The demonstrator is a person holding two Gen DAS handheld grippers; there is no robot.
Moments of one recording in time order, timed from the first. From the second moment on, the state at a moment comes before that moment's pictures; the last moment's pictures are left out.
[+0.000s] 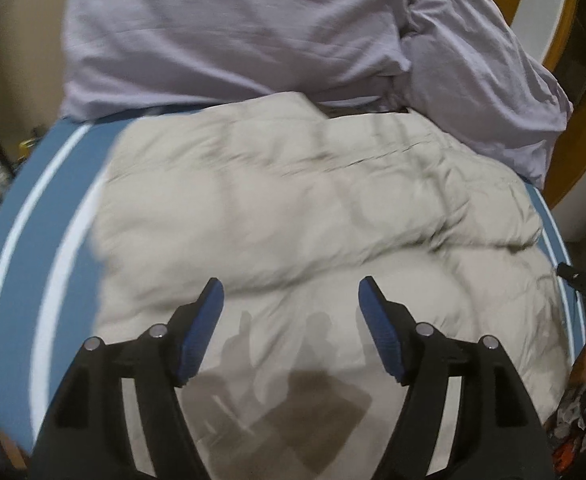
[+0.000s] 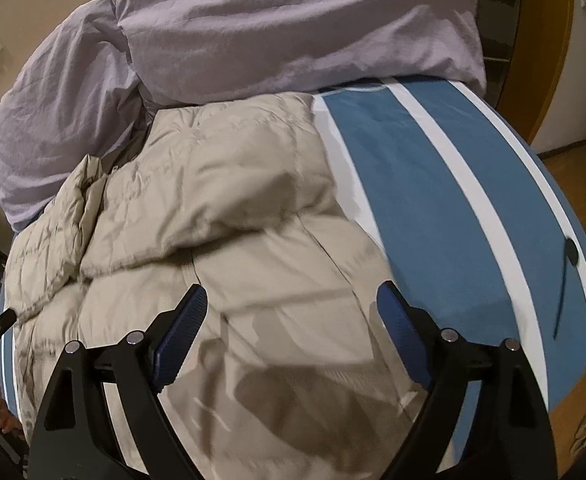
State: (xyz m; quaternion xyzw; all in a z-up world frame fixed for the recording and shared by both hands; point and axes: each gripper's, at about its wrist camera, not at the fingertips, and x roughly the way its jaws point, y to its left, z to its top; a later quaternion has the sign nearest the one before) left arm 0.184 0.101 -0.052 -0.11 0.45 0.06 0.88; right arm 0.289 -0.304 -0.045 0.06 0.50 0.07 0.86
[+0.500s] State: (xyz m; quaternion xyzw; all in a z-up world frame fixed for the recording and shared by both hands) left arm 0.020 0.168 -0.087 -0.20 0.45 0.13 0.86; right arm 0.213 -0.389 -0.075 0.10 0.55 0.06 0.83
